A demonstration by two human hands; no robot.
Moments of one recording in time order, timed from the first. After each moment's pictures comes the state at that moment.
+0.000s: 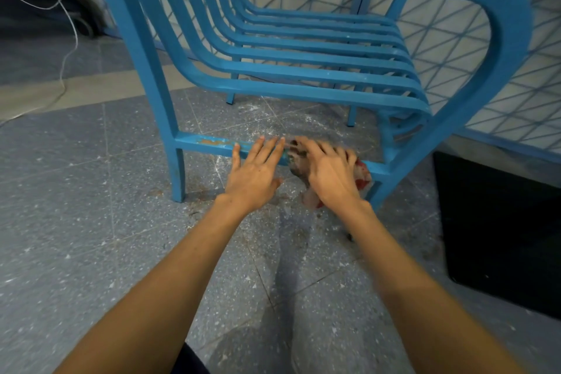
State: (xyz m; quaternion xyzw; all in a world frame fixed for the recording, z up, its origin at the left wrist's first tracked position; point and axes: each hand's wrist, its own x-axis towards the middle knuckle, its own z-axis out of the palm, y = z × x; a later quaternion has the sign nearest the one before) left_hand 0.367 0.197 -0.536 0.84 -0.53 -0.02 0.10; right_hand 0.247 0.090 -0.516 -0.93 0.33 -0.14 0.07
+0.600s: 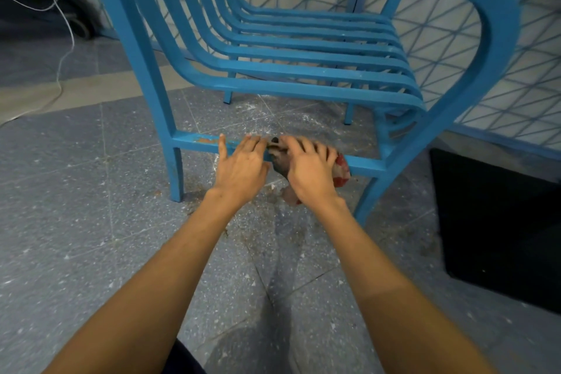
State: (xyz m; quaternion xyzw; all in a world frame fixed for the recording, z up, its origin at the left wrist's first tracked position) left_hand 0.373 0.202 -0.524 0.86 -0.49 0.03 0.13; right_hand 0.269 0.109 -0.524 -0.93 0.33 -0.14 0.08
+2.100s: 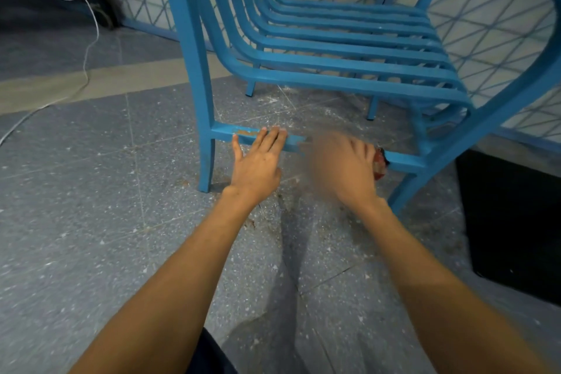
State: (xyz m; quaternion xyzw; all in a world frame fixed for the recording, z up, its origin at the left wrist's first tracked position) left_hand 0.402 0.241 -0.536 0.86 -0.50 0.00 0.13; right_hand 0.266 0.112 -0.535 -0.94 0.31 -0.14 0.01
